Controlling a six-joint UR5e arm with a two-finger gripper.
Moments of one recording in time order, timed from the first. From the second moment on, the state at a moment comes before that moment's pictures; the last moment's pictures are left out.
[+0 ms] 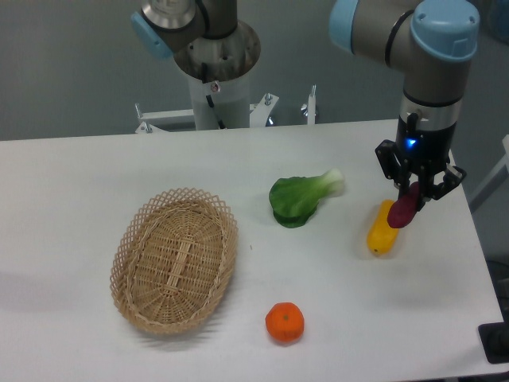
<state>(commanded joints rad) 2.74 -1.86 -1.47 -1.10 1.46 1.45</state>
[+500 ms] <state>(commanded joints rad) 2.65 -1.82 -1.51 -1.10 1.44 1.30</state>
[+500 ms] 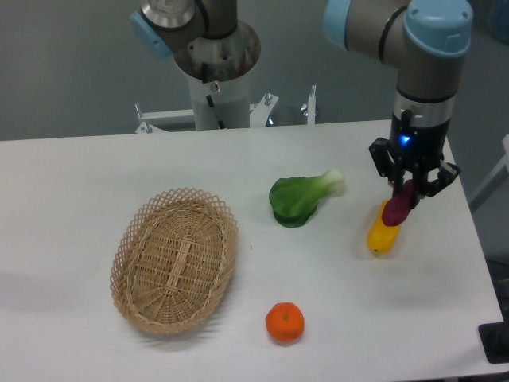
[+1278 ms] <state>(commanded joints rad) 2.22 -1.83 -1.72 -0.92 1.45 0.76</state>
